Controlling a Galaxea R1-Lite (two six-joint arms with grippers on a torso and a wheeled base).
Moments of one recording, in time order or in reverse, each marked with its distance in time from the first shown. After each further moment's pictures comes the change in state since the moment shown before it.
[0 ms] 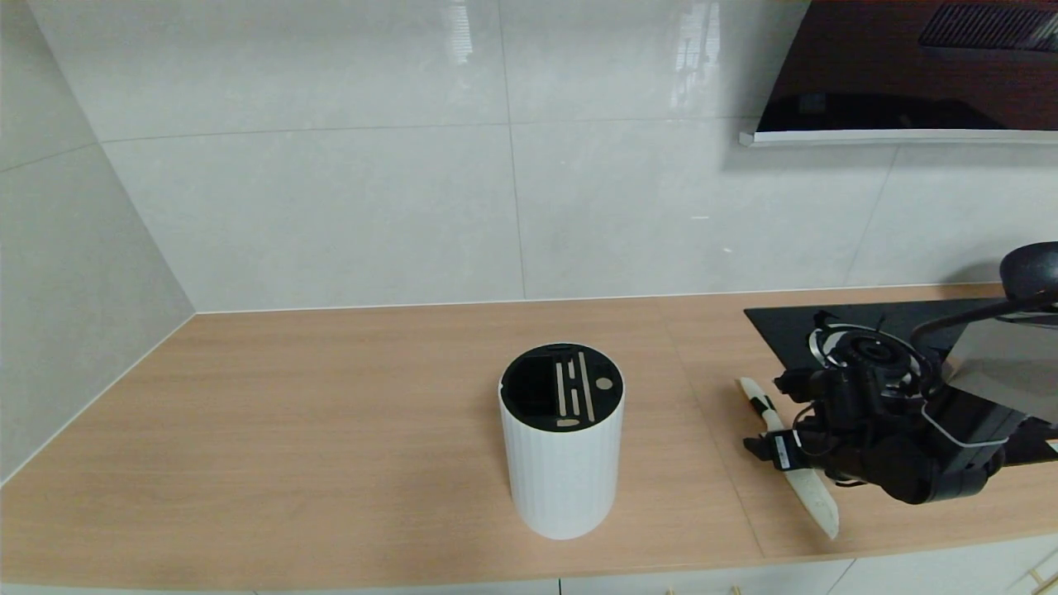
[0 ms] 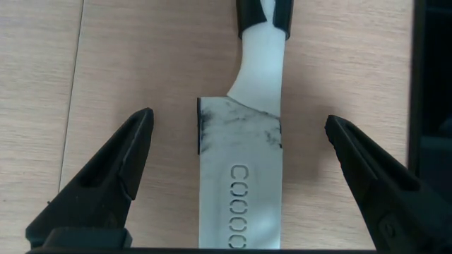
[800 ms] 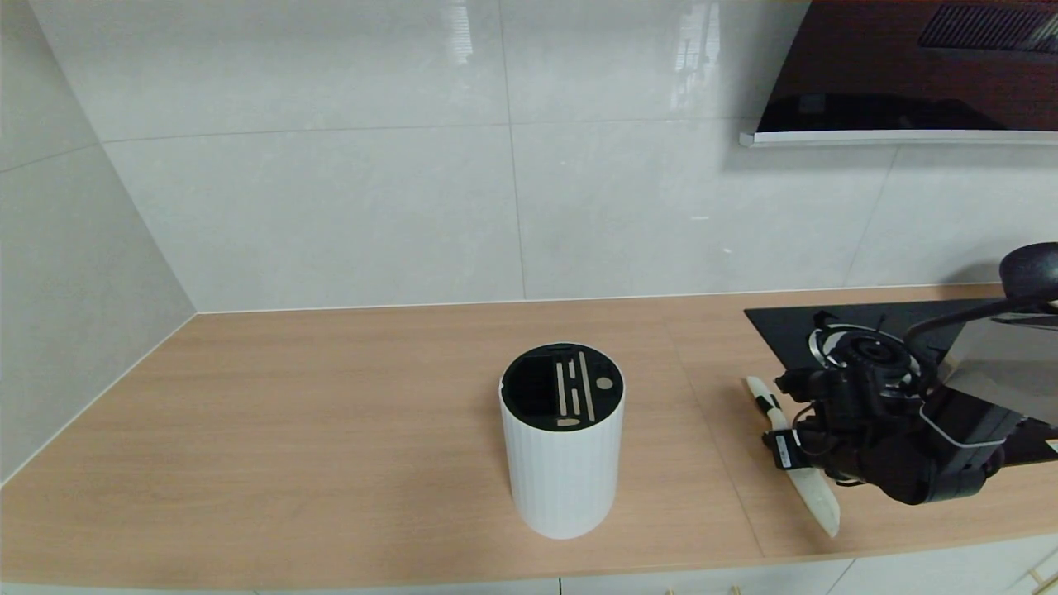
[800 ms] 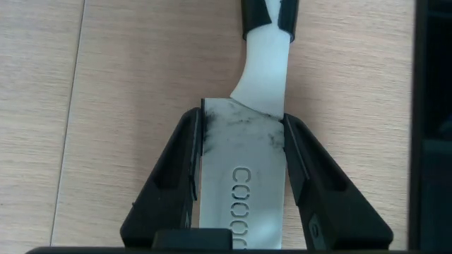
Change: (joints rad) left arm 0.000 0.000 0.000 0.001 0.000 0.001; right arm -0.003 0.001 -0.001 -0.017 -0.043 -0.003
